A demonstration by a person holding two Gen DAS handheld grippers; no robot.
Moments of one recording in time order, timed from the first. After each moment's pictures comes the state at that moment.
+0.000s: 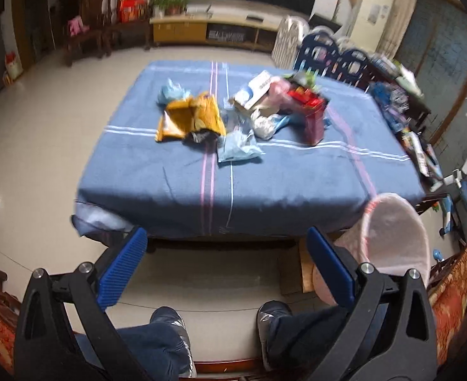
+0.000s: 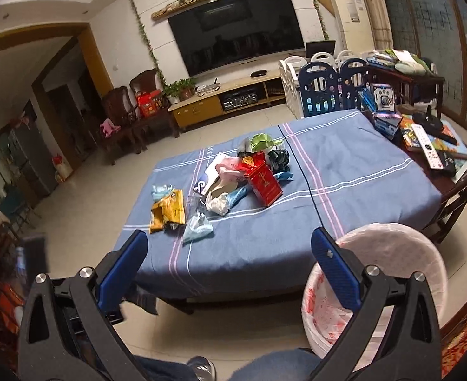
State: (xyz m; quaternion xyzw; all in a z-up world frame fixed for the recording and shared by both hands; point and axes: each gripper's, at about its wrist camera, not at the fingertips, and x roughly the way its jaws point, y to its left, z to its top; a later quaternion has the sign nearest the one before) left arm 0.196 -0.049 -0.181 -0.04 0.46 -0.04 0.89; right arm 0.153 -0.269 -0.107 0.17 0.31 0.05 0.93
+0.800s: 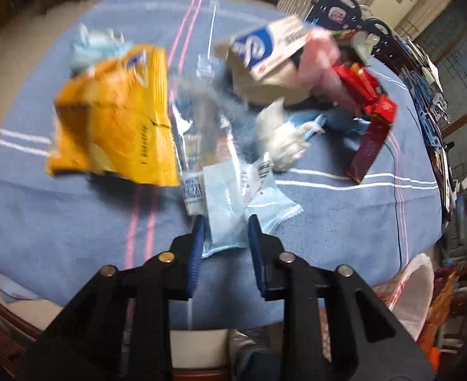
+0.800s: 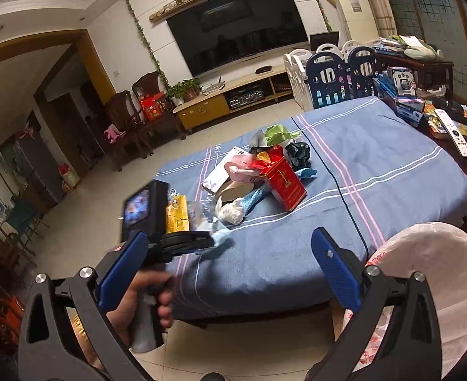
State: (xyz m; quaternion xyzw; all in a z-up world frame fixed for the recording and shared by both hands) left arm 0.397 -0.085 -0.278 -0.08 0.55 -0.06 0.83; right arm 0.214 -0.247 -0.148 0.19 0.30 0.07 0.93
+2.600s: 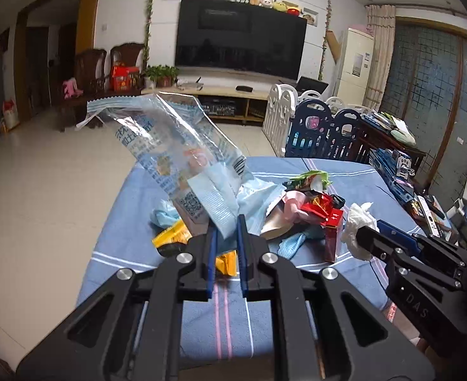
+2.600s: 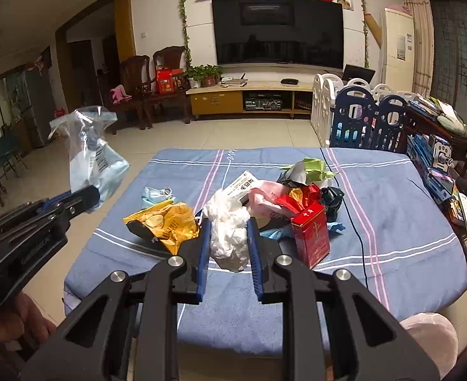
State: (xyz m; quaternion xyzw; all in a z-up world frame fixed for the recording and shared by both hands) left arm 0.308 -0.010 -0.142 -0.04 0.29 -0.06 0.95; right arm 0.313 -0.175 -0.145 0.03 0.30 0.08 0.95
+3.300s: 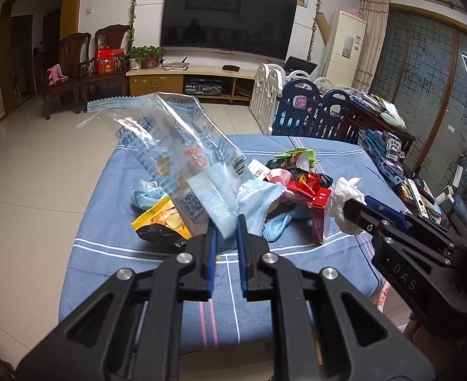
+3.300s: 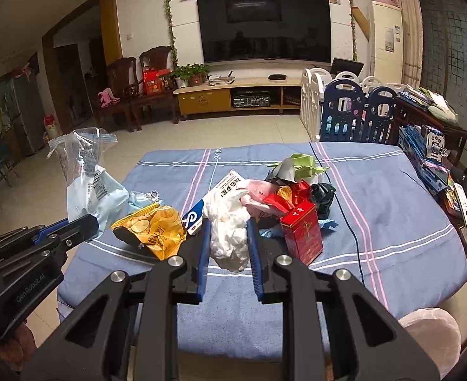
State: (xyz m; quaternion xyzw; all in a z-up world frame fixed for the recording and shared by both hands) left arm 0.314 -0.024 -0.149 -0.03 0.33 -0.10 0.94; right arm 0.320 -0.181 -0.151 0.04 0.31 0.06 0.95
